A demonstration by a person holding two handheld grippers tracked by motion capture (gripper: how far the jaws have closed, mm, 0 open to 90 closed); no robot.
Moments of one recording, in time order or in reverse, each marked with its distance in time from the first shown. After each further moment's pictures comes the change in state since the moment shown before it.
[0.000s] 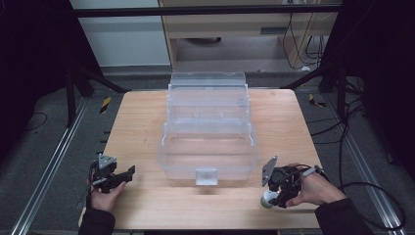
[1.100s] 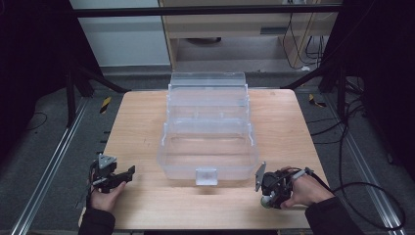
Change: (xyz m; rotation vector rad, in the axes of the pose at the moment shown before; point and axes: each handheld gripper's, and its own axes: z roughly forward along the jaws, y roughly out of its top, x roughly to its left) left arm 0.000 0.000 0.000 0.003 0.001 0.002; right arm 0.000 0.009 0.027 0.094 0.031 -0.038
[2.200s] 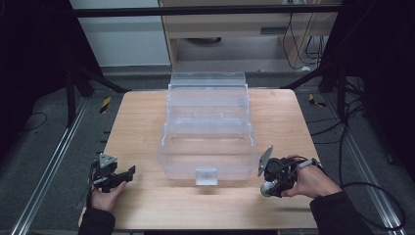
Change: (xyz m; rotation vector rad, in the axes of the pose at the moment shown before) left arm 0.001 0.001 0.002 0.012 -0.003 0.004; right arm -0.013 0.003 -0.044 -0.074 -0.037 0.108
